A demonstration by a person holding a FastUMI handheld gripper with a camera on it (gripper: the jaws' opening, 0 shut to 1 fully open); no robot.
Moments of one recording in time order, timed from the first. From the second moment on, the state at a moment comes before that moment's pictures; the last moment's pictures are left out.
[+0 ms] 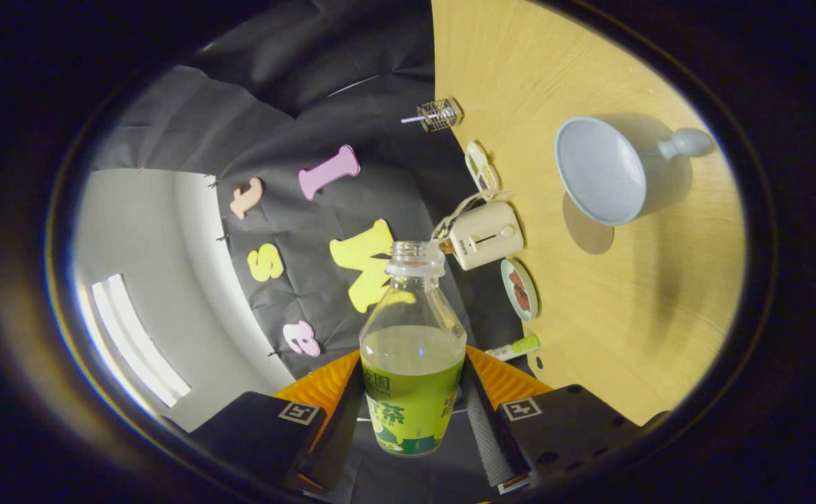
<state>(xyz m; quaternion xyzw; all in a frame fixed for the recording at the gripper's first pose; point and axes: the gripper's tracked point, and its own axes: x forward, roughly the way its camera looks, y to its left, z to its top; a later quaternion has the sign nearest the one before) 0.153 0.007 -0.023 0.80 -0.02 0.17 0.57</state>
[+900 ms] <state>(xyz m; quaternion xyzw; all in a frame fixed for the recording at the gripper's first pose) 0.147 0.003 -0.007 0.84 -0.03 0.18 0.51</state>
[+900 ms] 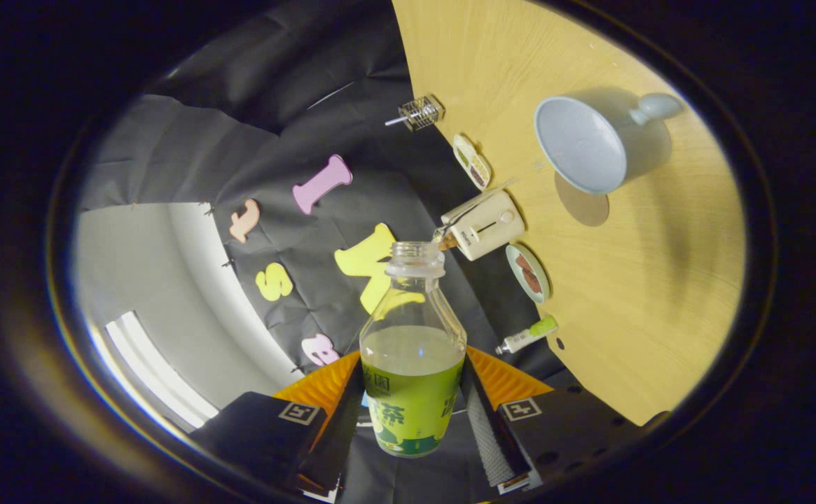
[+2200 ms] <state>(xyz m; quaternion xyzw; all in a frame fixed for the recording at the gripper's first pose) 0.153 -0.002 -0.010 0.86 -0.04 0.17 0.48</state>
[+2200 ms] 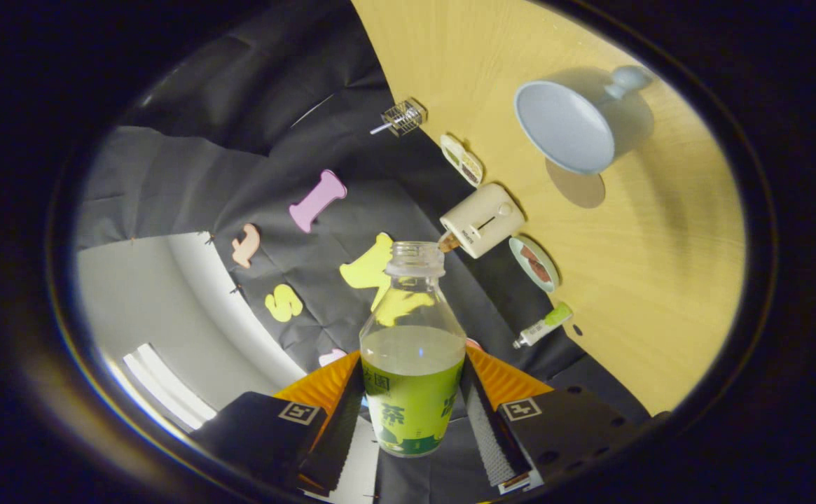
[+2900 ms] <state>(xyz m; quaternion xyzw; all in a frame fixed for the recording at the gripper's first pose) 0.166 -0.003 -0.057 0.58 0.00 0.08 0.81</state>
